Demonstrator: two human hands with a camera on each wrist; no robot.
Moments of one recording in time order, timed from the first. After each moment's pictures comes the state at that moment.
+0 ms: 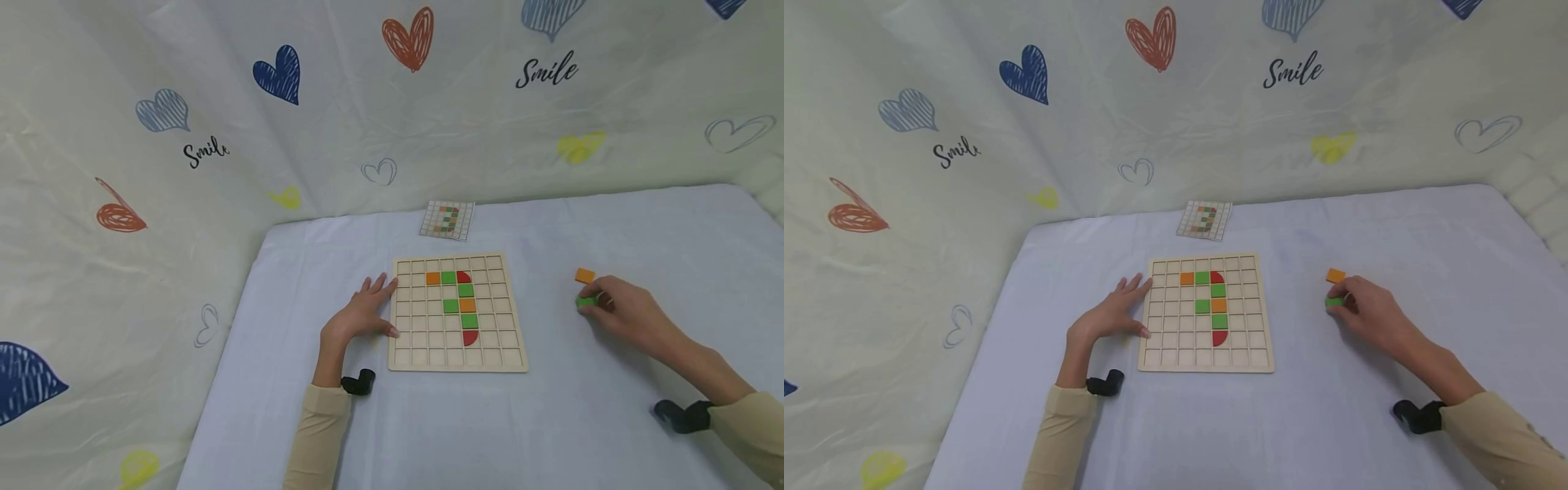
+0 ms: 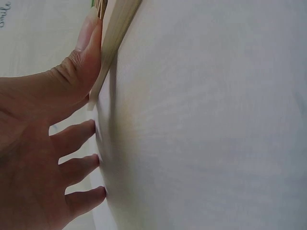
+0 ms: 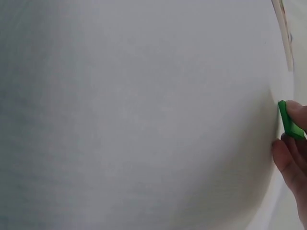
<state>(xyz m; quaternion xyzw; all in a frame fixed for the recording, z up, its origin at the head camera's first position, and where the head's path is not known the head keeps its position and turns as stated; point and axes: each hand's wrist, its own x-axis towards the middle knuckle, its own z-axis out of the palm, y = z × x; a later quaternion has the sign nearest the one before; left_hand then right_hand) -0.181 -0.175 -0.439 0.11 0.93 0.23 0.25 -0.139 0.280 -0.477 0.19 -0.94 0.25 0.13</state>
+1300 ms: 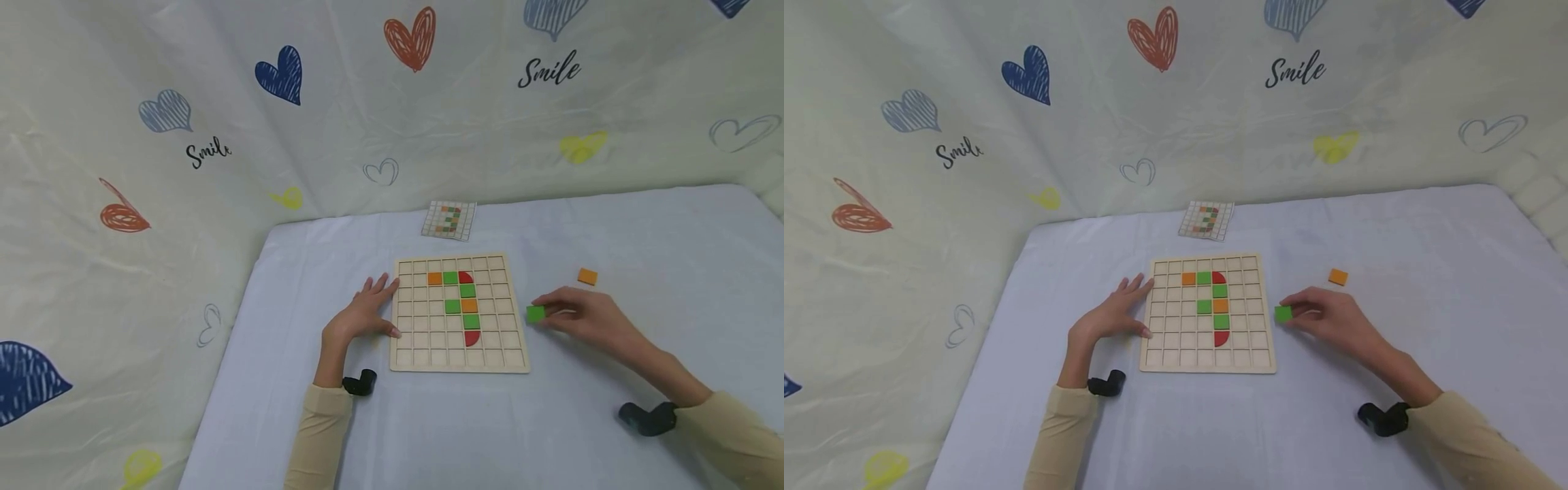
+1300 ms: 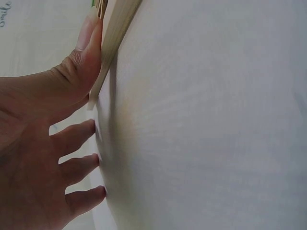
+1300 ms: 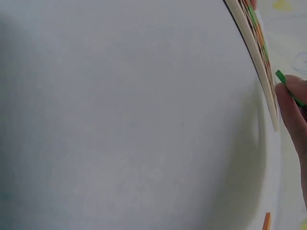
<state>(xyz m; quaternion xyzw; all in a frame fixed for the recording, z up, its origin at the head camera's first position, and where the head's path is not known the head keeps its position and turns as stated) -0.181 -0.177 -0.440 0.11 0.93 0.24 0.25 -0.130 0.227 -0.460 0.14 -0.90 0.41 -0.03</state>
